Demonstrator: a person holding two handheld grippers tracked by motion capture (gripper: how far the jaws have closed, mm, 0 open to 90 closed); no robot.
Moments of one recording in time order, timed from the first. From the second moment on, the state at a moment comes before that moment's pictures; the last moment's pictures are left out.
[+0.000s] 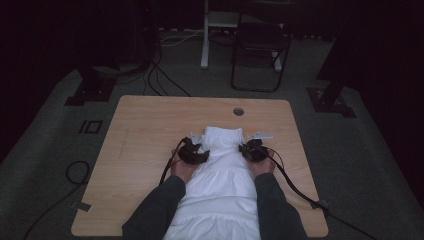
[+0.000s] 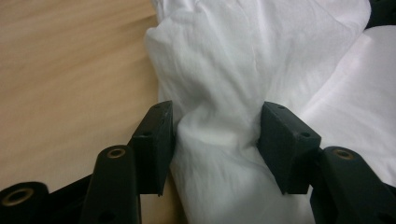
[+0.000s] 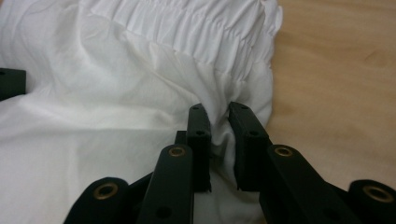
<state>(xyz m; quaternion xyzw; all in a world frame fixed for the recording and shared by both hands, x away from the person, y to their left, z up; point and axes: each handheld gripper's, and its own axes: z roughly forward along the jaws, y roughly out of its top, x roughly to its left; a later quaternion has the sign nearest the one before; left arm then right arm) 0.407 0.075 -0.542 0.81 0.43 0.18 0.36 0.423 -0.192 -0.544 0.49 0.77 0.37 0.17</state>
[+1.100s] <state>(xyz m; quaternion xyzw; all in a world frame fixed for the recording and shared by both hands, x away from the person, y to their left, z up) 0.366 0.089 -0.544 0.81 0.42 0.18 0.36 0.408 -0.177 -0.534 0.46 0.80 0.36 0.16</state>
